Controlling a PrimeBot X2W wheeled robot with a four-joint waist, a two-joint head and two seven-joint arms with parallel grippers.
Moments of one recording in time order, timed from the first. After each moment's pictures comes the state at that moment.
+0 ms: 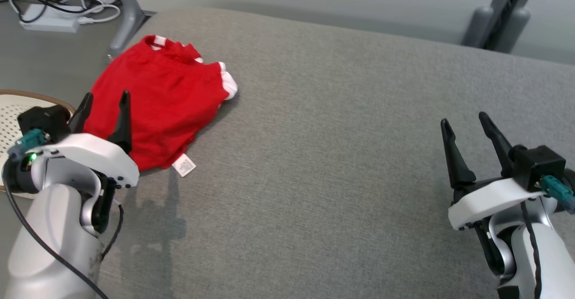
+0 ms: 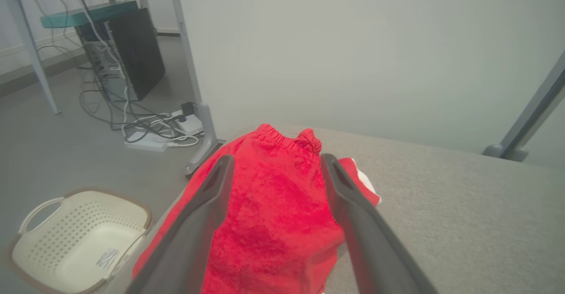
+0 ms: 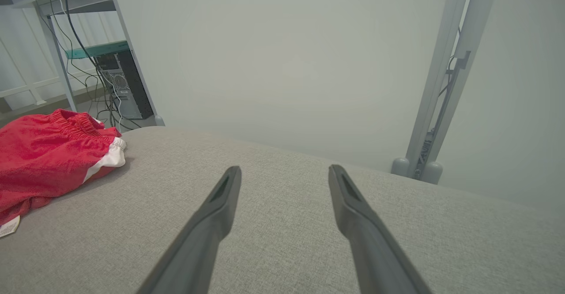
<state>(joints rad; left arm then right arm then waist) -0.50 0.22 -0.07 0.48 -0.38 -0.01 -0.03 -0.27 -0.08 0.04 0.19 0.11 0.13 -0.07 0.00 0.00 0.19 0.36</state>
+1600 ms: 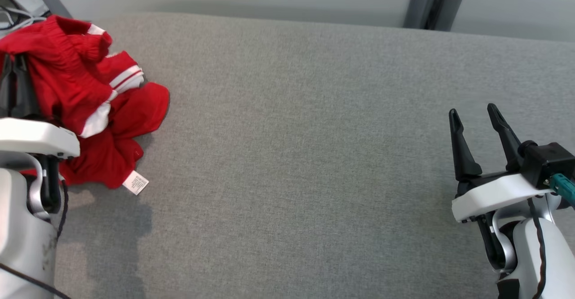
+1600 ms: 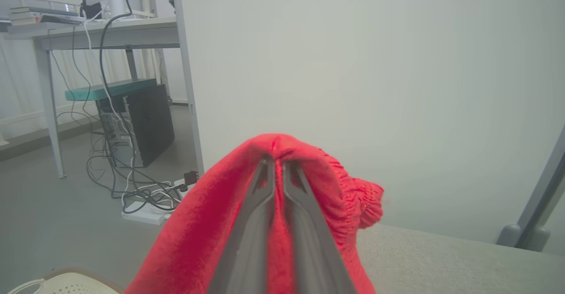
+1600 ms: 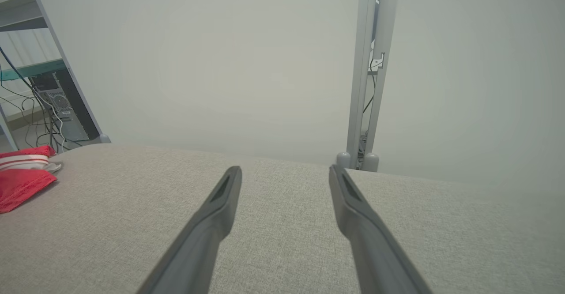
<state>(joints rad) -0.59 0.32 0.00 0.54 -0.43 0.03 -0.25 -0.31 -0.07 0.01 0.23 0.11 0.13 -0.14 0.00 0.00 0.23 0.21</state>
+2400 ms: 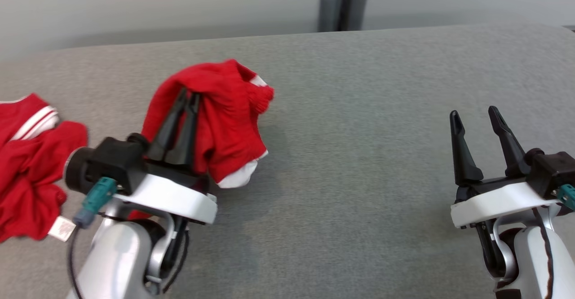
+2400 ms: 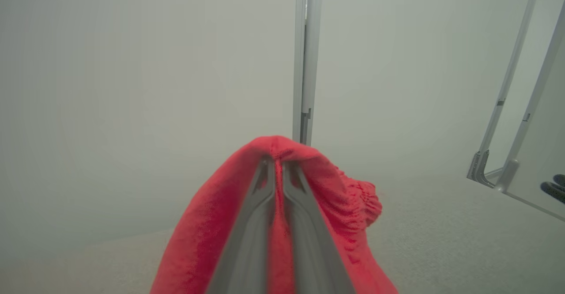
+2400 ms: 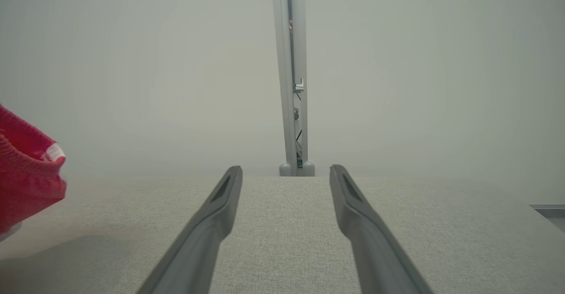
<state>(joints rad) -0.30 0.21 -0.29 -0.11 -0.34 0.10 -0.02 -0.26 -0.05 0.01 0.14 0.16 0.13 -0.14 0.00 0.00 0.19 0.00</state>
